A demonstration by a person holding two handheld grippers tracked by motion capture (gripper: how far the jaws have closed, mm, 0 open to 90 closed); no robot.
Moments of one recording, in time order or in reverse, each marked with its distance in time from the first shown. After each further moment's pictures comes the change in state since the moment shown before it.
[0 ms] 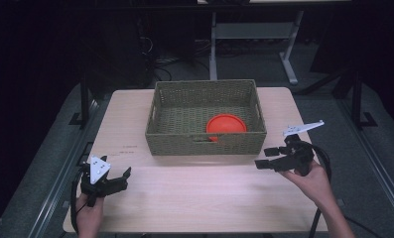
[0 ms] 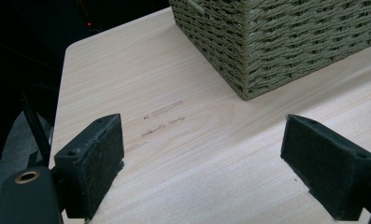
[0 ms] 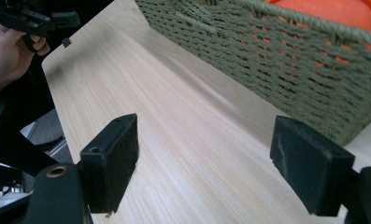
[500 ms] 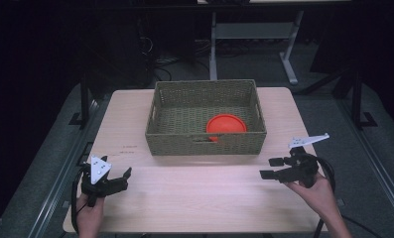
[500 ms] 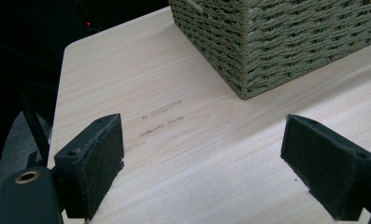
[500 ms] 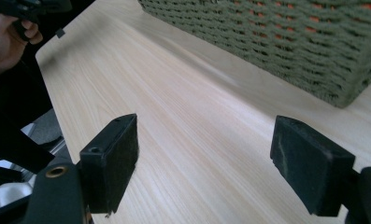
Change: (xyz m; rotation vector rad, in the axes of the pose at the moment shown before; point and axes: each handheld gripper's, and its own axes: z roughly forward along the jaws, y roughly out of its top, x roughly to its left) left arm -0.001 0.000 0.001 -0.001 0.000 -0.004; right arm -0.005 -0.034 0.000 0.000 -0.006 0.029
